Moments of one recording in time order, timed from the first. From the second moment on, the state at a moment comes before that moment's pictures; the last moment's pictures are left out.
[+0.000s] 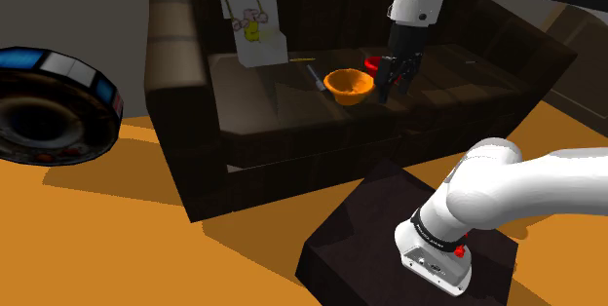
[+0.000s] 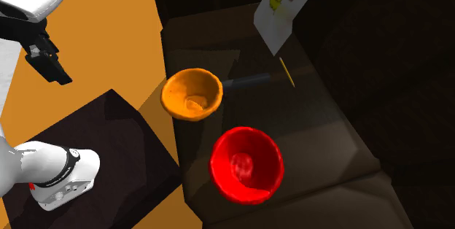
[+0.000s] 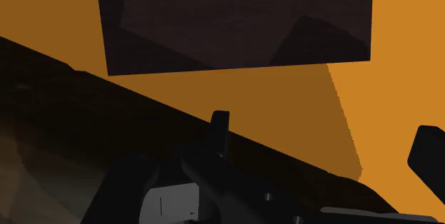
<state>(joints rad) -0.02 -0.80 -0.04 -2.41 0.07 1.42 0.07</state>
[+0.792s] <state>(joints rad) -0.05 -0.43 -0.09 -2.26 0.05 1.63 0.08</state>
